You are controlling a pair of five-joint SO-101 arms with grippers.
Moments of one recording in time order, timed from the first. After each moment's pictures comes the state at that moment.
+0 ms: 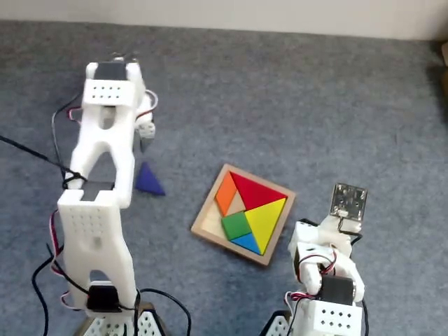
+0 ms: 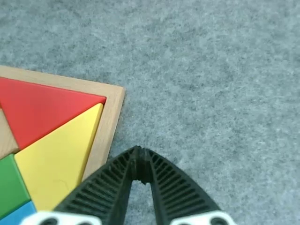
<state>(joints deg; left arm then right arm) -5.6 37.3 -37.8 99.6 16.8 2.4 -98.7 96.1 58.4 -3.1</state>
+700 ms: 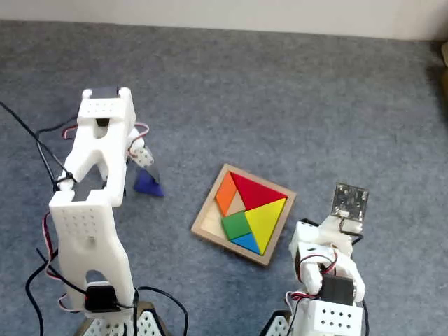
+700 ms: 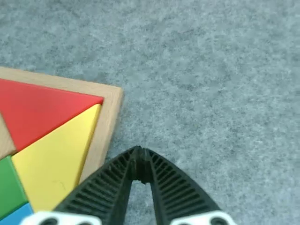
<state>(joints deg) -9.7 37.2 -17.8 99.4 30.2 3.3 -98.7 96.1 58.4 -3.1</state>
